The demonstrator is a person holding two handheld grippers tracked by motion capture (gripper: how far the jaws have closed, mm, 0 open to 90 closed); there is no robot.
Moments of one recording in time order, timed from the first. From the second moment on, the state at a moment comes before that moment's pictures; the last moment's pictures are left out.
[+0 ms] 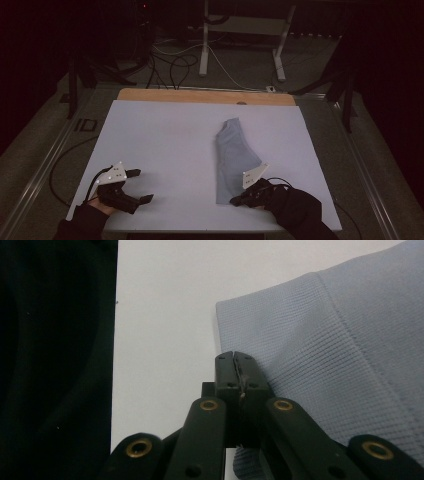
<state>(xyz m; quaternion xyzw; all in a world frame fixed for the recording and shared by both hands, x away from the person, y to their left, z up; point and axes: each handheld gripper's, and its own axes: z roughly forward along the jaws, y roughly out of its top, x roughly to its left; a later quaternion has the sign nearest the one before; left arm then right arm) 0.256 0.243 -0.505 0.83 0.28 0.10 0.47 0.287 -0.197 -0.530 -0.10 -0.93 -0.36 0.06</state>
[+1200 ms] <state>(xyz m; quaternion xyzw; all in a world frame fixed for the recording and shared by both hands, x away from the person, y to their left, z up) 0.254 0.245 -0.503 0.83 0.28 0.10 0.47 0.322 -0.200 -0.481 -0.19 -0.88 -0.43 -0.03</state>
